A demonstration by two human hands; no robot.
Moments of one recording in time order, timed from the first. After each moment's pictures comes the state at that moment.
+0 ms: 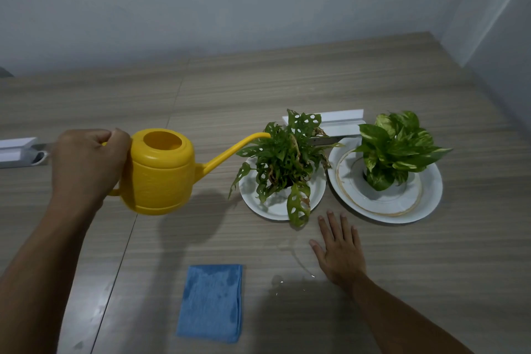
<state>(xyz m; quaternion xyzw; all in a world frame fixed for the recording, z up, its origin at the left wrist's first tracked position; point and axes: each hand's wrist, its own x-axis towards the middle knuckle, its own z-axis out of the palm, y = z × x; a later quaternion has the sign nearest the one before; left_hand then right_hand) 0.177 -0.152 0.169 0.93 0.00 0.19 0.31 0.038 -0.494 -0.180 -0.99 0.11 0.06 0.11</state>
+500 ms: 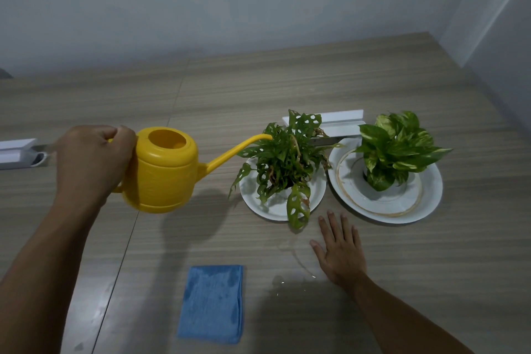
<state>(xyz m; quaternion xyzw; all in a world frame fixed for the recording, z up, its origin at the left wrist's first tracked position) 0.181 -0.158 0.173 0.94 -0.02 0.20 0.28 0.038 -0.493 -0.177 -0.99 0.11 0.07 0.11</state>
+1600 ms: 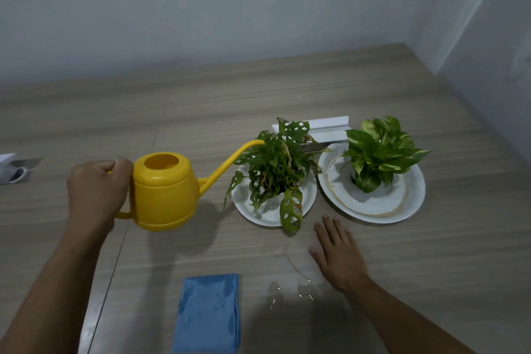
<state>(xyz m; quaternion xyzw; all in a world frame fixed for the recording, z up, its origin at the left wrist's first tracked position) 0.187 -0.138 0.127 0.91 0.04 0.18 0.37 0.028 -0.503 -0.151 -0.99 0.07 0.08 0.12</state>
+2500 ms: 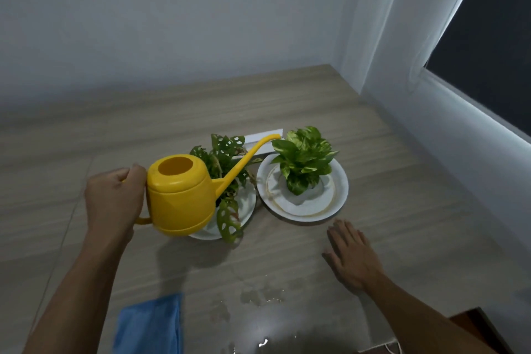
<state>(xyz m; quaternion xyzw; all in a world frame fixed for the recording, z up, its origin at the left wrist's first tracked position) 0.138 -0.275 0.126 0.85 -0.01 0.15 0.51 -0.068 -0.639 -0.109 -0.98 0.16 0.10 0.06</state>
